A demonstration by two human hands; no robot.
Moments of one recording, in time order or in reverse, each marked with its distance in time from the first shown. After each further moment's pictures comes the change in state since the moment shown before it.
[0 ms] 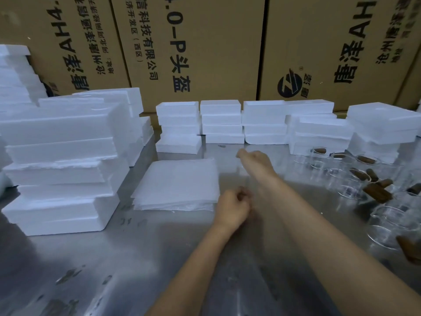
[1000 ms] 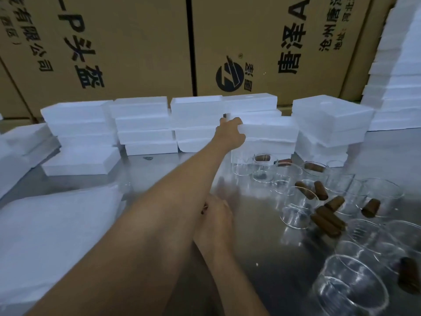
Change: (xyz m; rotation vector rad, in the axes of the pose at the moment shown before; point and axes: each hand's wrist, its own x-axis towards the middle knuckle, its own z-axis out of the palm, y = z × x) left_hand 0.287 0.126 0.173 0.442 -0.155 0.310; right_hand 0.066 0.123 -0.042 -0.237 0.213 -0.202
